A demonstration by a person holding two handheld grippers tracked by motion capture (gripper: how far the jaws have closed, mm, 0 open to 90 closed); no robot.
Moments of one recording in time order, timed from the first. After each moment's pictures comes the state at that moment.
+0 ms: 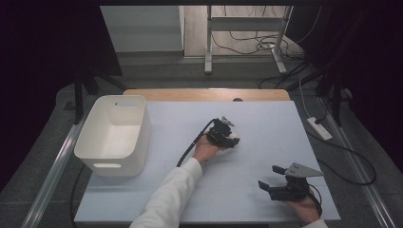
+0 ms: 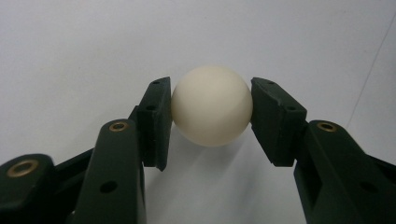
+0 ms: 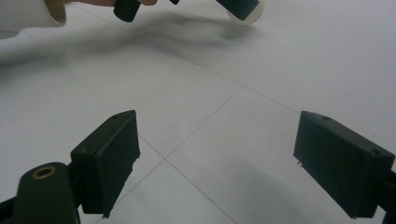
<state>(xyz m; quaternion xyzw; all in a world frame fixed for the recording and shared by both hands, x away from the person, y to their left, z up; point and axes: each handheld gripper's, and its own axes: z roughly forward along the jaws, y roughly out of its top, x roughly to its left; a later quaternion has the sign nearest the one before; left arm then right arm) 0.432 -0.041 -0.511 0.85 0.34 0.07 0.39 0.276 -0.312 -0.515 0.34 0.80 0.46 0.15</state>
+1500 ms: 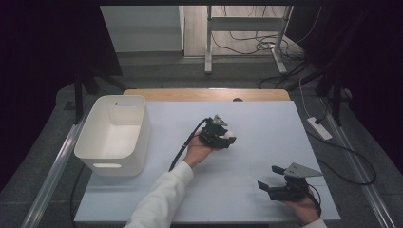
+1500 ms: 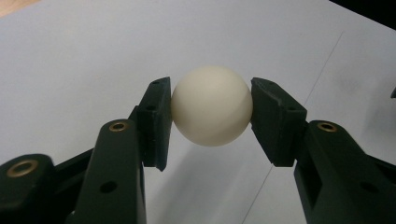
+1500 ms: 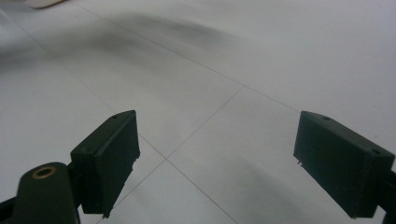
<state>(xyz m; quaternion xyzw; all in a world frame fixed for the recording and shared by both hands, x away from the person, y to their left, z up) 0.402 -0.015 -0.480 0.84 0.33 0.08 0.42 0.275 -0.310 -0.515 0.34 0.81 0.46 0.15</state>
